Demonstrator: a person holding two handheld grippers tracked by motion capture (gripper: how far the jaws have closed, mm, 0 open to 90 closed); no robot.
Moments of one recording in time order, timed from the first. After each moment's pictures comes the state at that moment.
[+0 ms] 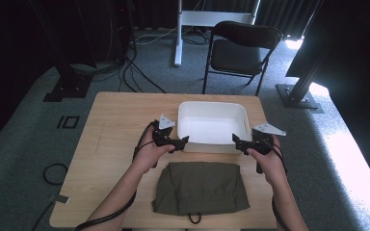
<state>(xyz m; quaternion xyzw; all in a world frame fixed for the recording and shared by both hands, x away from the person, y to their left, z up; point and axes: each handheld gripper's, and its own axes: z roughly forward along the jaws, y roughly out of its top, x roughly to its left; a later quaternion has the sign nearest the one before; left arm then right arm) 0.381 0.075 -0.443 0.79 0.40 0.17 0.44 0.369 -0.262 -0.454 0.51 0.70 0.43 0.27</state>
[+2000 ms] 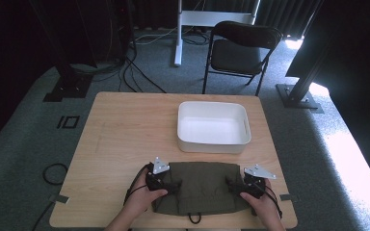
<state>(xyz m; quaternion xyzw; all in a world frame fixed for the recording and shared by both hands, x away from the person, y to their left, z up) 0.287 0.092 -0.525 0.82 0.41 0.12 0.38 0.275 -0.245 -0.544 0.51 0.73 0.40 0.22</state>
